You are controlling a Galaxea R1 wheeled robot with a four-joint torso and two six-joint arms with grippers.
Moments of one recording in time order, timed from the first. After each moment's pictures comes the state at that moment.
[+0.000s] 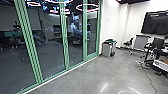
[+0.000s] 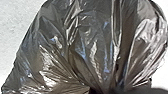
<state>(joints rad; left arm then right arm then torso) 1.42 3.01 -2.72 -0.53 0.15 0.29 -1.54 3.06 -2.69 0.17 -0.02 0.01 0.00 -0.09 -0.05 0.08</state>
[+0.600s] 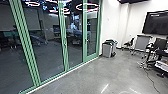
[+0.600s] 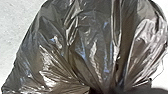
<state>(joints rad) 1.42 3.01 -2.72 -0.53 0.15 0.29 -1.54 3.06 -2.69 0.17 -0.02 0.01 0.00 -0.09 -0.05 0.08</state>
